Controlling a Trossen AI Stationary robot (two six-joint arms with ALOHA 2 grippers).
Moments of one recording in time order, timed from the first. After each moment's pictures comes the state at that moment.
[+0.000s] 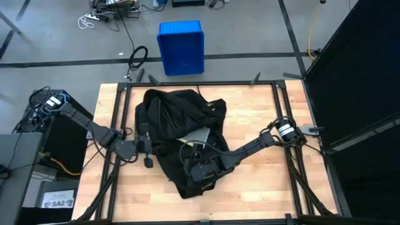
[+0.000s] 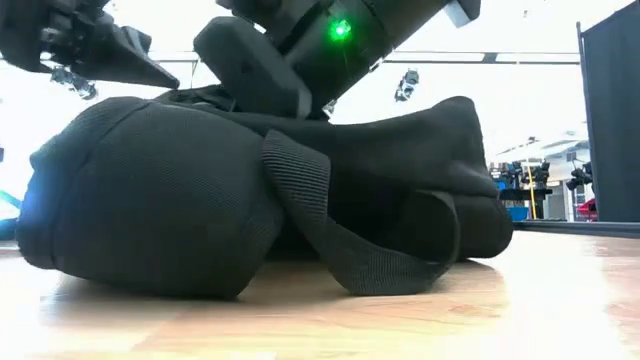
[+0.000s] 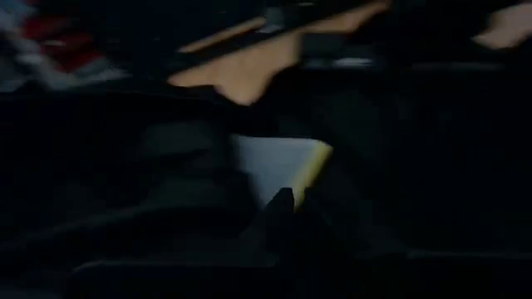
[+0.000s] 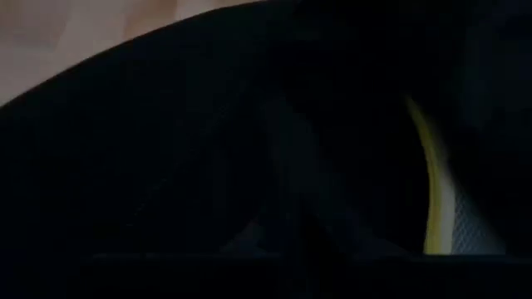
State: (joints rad) left arm -0.57 0.83 0.42 -0.08 -0.69 0.01; right arm 0.38 2.16 1.48 -0.03 0.59 0.14
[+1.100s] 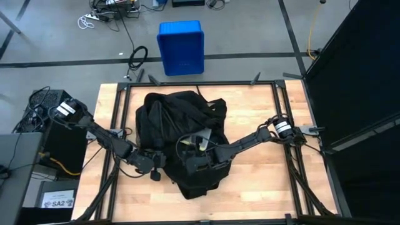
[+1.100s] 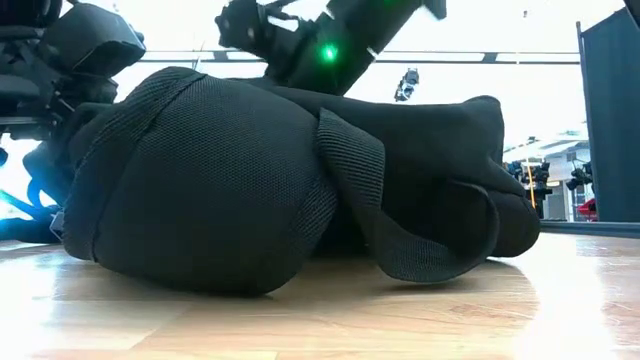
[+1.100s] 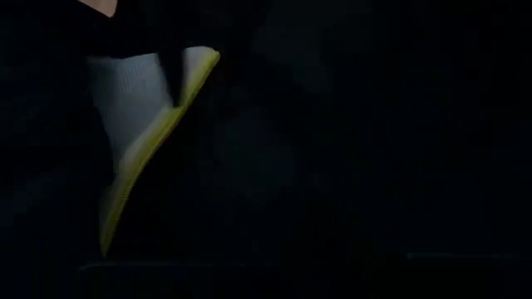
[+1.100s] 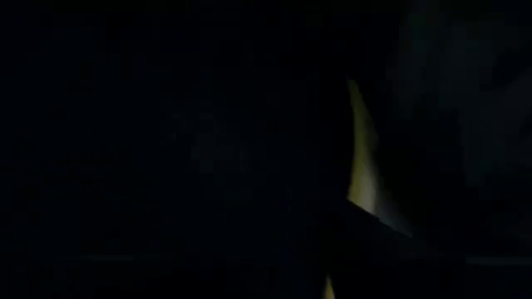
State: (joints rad) left arm -0.57 1.30 0.42 0.15 -0.53 -0.10; right arm 0.29 2.16 1.58 -0.31 0.62 0.06
